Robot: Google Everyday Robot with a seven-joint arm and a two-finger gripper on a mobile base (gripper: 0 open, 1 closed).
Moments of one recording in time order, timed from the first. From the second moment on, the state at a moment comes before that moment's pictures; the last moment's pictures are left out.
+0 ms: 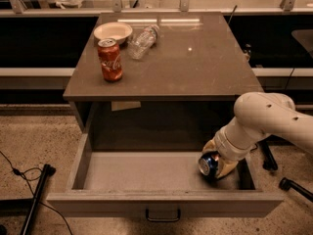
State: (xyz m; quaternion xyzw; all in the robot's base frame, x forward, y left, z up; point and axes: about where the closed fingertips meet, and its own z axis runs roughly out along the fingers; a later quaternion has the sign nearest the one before) arm 0.478 -0.185 0.629 -0.83 0.55 0.04 0.12
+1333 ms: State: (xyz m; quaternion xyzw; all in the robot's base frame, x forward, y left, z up) arm 0.495 -0.192 0.818 -0.75 0.61 -0.03 0.26
